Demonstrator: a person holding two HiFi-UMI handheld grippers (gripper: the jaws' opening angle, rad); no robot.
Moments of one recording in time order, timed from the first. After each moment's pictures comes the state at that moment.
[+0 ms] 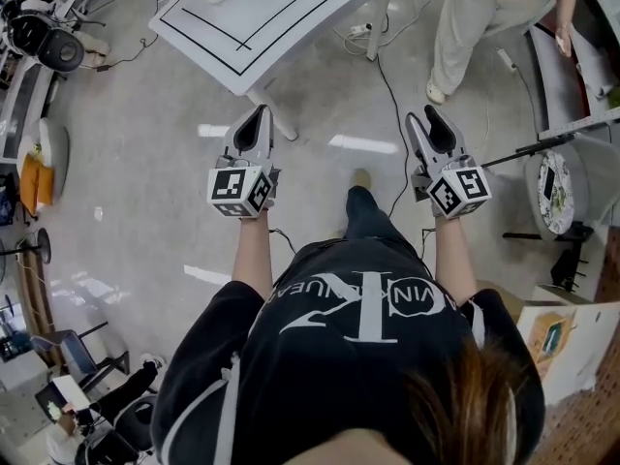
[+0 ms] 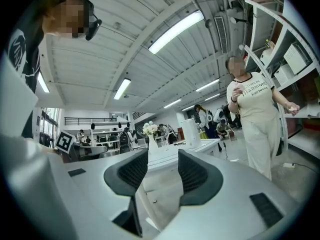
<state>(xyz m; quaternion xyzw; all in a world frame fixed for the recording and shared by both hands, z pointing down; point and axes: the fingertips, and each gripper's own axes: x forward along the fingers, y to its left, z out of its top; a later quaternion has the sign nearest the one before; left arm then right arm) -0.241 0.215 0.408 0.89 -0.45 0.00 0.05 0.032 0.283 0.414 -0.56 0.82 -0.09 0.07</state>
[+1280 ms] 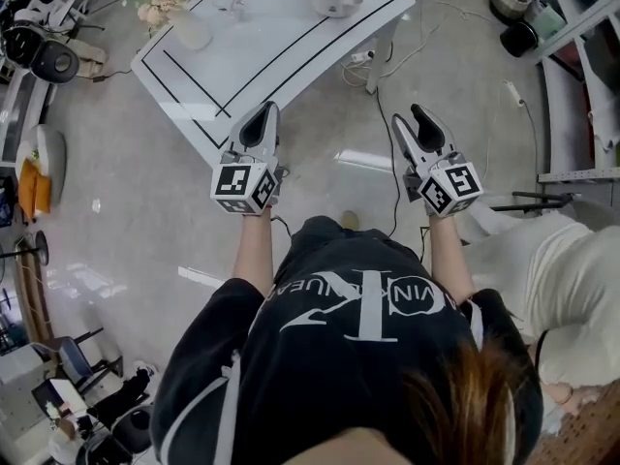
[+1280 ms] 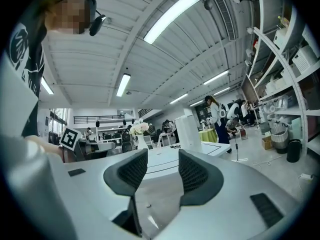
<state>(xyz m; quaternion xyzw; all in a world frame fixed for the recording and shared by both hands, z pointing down) -0.133 0.000 0.404 0.89 -0.45 0.00 0.05 0.102 0.052 0.415 -0.51 0.85 -0.10 0.05</state>
